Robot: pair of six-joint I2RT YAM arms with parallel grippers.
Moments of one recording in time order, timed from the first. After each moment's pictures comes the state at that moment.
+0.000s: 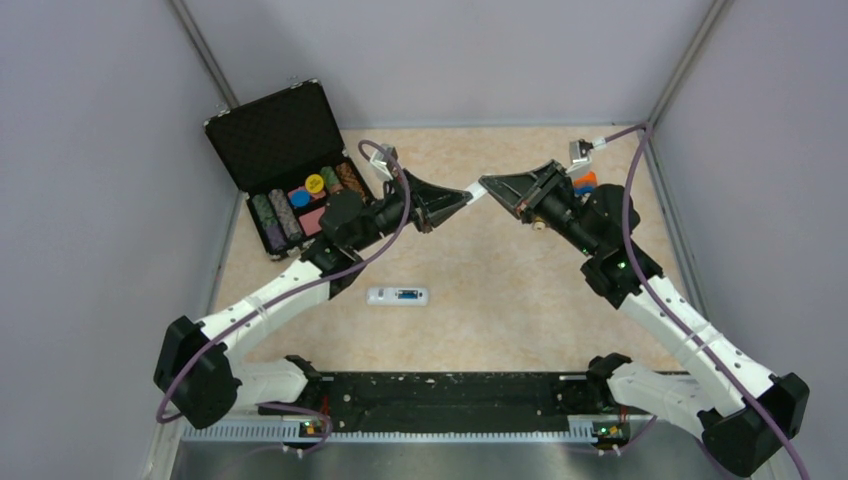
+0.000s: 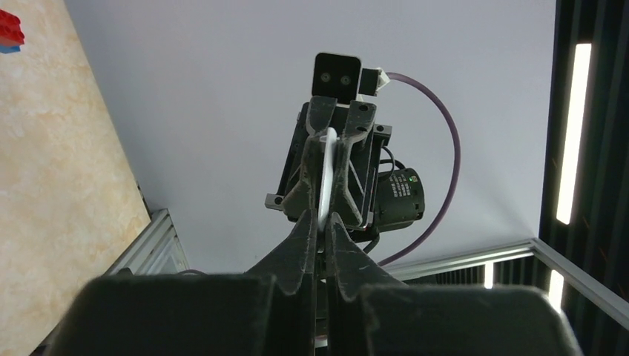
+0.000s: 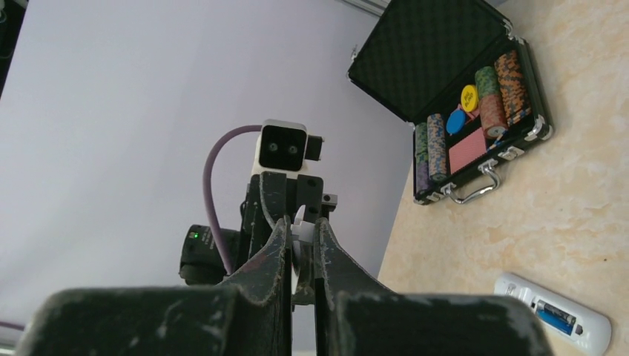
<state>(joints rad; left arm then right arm) -0.67 1.22 0.89 0.55 0.40 -1.55 0.55 0.96 0.91 0.16 -0.20 1.20</state>
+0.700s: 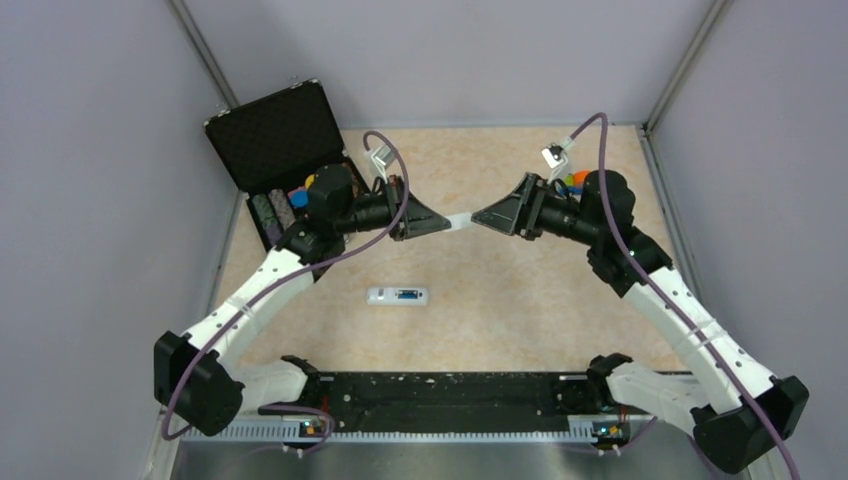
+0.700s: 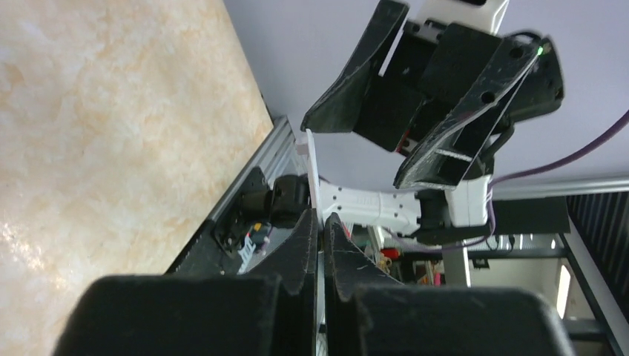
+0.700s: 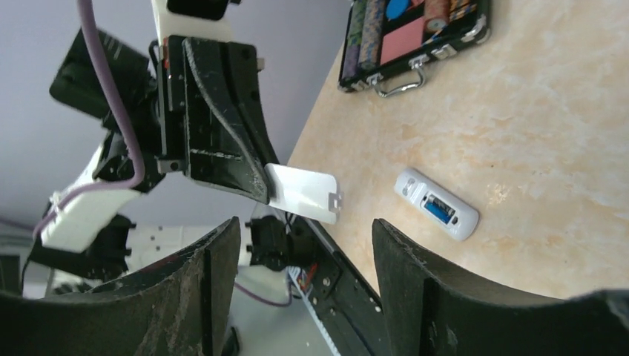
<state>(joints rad) -0.51 1.20 1.01 0.05 0.76 -1.11 0.47 0.97 0.98 -0.19 -0.50 0.85</state>
